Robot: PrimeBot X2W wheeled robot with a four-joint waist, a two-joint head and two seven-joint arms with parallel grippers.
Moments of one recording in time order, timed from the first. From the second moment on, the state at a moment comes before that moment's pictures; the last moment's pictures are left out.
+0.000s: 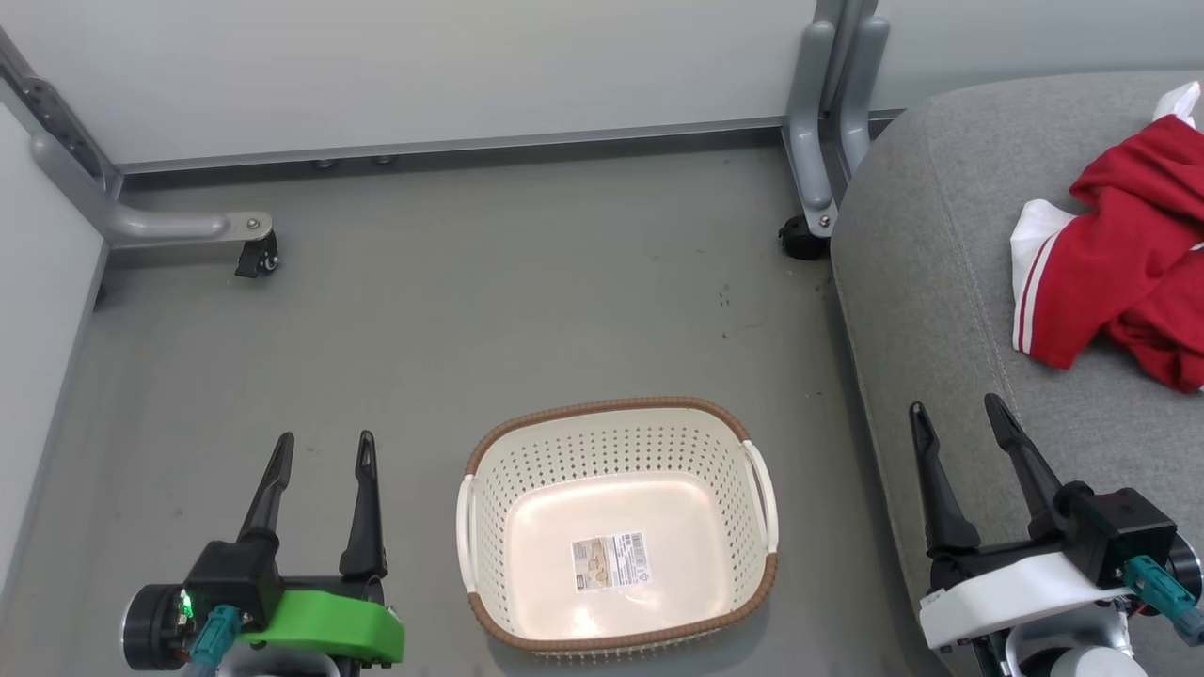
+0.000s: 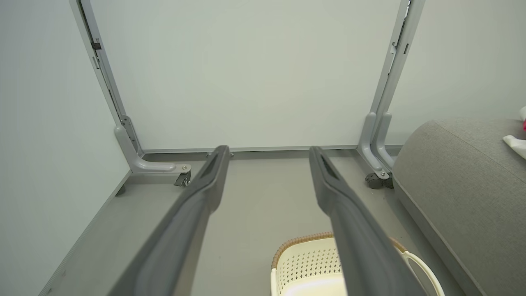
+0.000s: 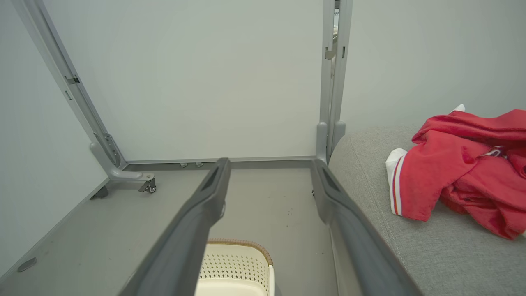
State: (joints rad) left arm -0.02 0.12 -0.14 0.14 -0.22 0.01 -0.26; right arm 0.08 -0.05 0.01 -0.10 0.13 0.13 -0.13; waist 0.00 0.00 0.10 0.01
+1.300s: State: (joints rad) left arm -0.01 0.08 -0.07 0.24 -0.39 -0.04 -0.20; right arm 0.10 -0.05 0.02 -0.01 0.39 0.13 -0.11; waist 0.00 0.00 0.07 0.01
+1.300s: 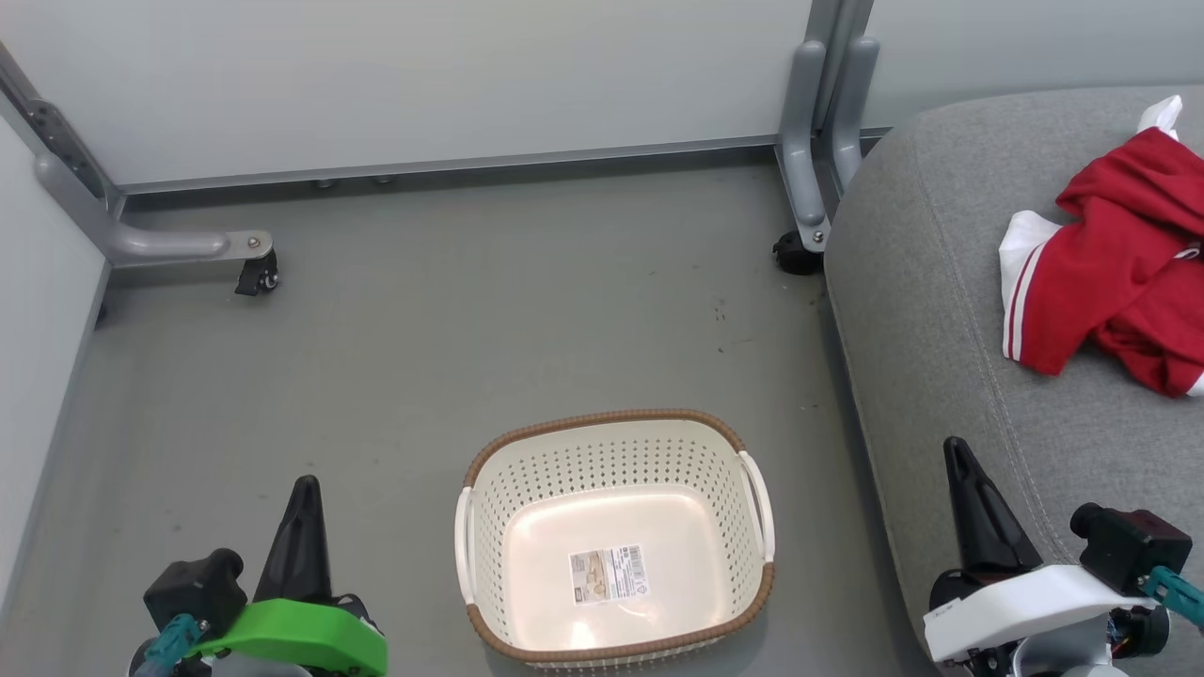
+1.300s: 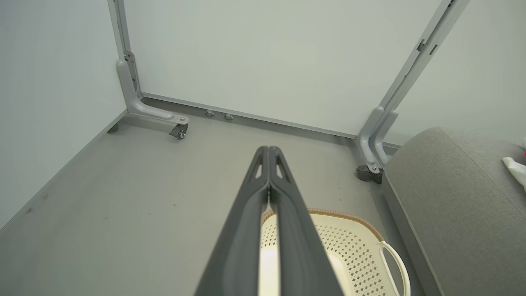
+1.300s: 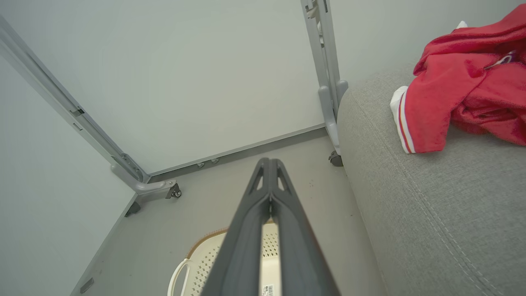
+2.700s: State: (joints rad) left arm -0.05 0.07 0.02 0.24 -0.99 -0.08 -0.05; right arm 0.00 -0.08 -0.01 0.12 1.02 0.13 -0.04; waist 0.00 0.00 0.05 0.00
